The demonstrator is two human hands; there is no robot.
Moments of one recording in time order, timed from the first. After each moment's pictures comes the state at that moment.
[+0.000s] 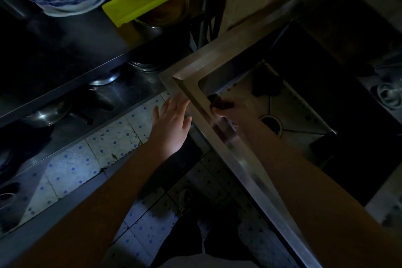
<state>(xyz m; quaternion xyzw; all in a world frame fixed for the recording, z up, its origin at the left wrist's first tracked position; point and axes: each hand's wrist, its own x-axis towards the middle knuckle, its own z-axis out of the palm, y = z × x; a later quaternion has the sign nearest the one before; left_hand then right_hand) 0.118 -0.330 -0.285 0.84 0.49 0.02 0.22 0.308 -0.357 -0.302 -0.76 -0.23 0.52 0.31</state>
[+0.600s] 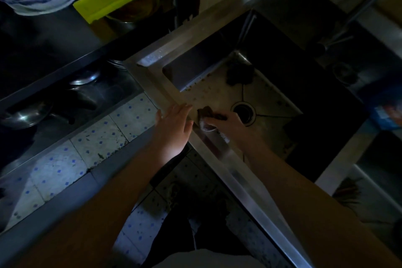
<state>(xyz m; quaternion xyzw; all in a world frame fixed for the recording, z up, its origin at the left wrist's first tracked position) 0.179 -0.418 -0.277 0.86 0.46 0.02 0.25 0.339 -0.473 -0.295 -0.77 -0.24 0.49 0.35</state>
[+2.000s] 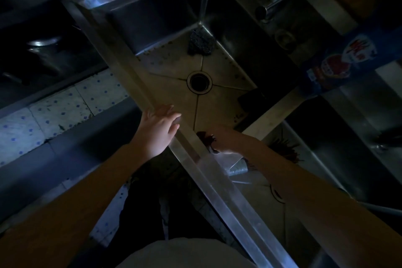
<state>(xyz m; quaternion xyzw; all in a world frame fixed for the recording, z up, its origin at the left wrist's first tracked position) 0.241 -0.602 -0.303 0.89 0.41 0.02 0.21 0.434 -0.677 -0.284 -0.69 -0.53 0.48 -0.11</state>
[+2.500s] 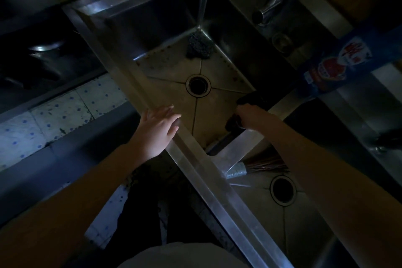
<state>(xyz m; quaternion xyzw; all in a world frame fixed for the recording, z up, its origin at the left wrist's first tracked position) 0.244 -0.600 -0.296 0.89 0.40 0.01 0.22 0.519 -0.655 -0.285 -0.74 -0.57 0.30 -0.21</state>
